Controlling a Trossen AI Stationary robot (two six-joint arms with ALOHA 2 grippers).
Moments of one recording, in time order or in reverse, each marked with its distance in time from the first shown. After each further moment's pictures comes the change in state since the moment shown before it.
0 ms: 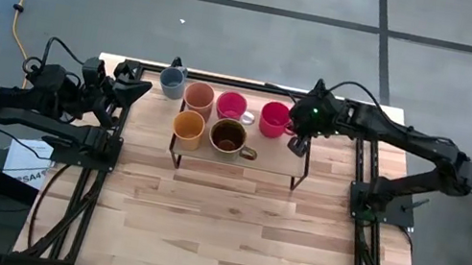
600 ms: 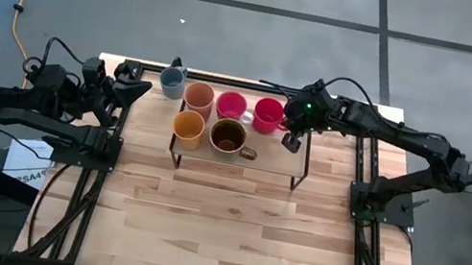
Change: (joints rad) left arm 0.000 0.000 0.000 0.001 0.000 -0.023; right arm -0.024 0.060 0.000 0.098 -0.032 -0.060
